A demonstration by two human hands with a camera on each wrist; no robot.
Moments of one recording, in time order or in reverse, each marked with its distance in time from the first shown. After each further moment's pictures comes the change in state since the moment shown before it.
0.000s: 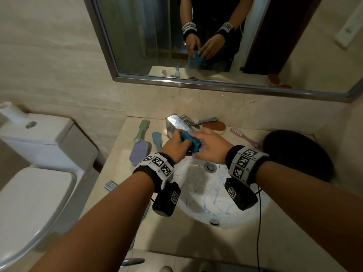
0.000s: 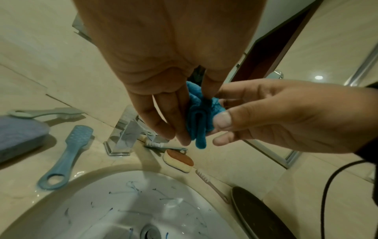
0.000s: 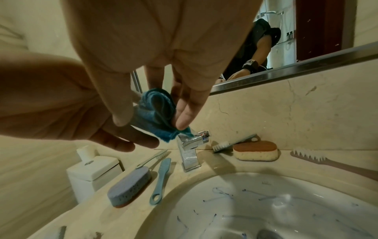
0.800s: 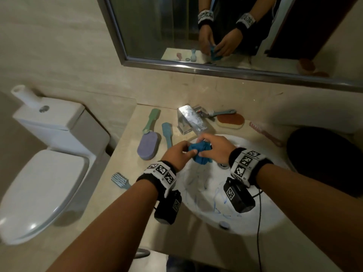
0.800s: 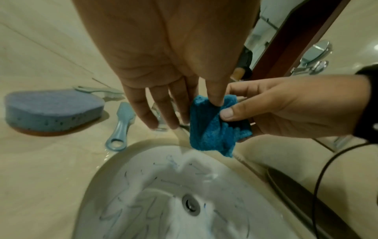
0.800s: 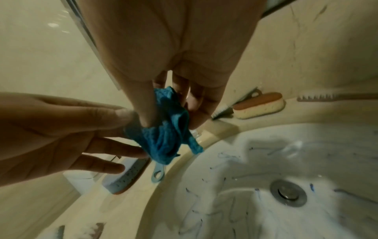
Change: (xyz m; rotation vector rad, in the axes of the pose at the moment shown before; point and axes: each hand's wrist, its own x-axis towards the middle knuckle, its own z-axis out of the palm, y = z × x) left_hand 0.025 -0.065 0.007 0.226 -0.027 -0.057; right_hand 0.049 0.038 0.036 0.200 -0.071 0.052
